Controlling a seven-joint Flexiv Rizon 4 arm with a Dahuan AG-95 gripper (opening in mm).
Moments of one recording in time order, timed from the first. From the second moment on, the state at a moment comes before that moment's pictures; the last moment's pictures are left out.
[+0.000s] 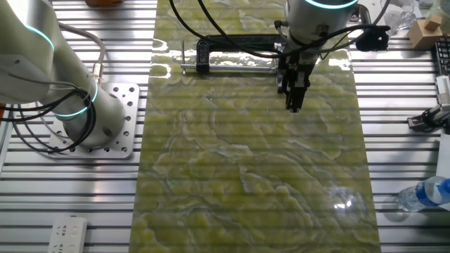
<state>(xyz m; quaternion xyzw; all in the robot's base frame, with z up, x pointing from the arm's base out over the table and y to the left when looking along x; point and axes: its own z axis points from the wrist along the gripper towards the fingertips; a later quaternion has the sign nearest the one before) 0.500 0.000 0.170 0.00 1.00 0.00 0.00</state>
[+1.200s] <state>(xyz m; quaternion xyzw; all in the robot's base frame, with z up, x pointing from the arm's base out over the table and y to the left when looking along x) 0.500 0.000 0.171 -0.05 1.00 0.01 -0.01</state>
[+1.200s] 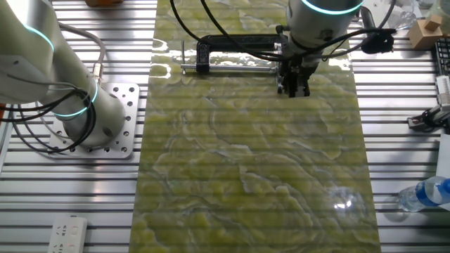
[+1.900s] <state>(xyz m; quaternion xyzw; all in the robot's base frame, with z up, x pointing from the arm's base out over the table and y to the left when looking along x) 0.544 0.047 0.180 -0.04 1.00 0.01 -0.02</state>
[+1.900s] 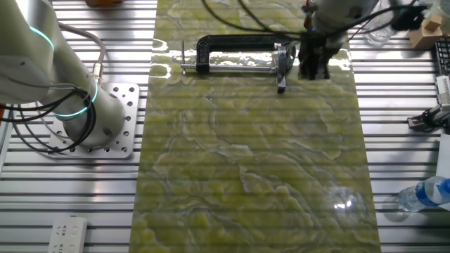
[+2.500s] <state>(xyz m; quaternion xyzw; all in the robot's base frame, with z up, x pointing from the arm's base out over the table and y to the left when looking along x) 0.555 0.090 0.189 -0.02 1.00 0.01 -0.03</state>
